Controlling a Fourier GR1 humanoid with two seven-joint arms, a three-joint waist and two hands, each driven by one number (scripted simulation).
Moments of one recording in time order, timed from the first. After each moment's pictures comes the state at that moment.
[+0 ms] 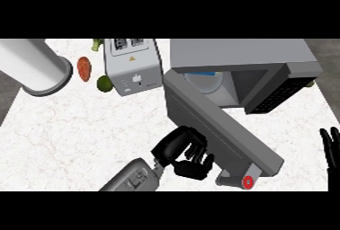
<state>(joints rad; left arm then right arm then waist) -0.44 0.01 -0.70 -1.16 -0.07 0.05 -0.14 0.32 -0.29 -0.05 -1.77 -0.36 0.11 -0.59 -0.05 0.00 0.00</state>
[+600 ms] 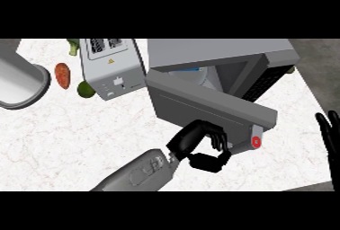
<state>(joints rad) -0.66 0.01 -0.89 -1.02 0.27 0.25 -0.19 0.23 -0.37 -0.02 -1.91 -0.43 0.19 -0.46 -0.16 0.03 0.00</state>
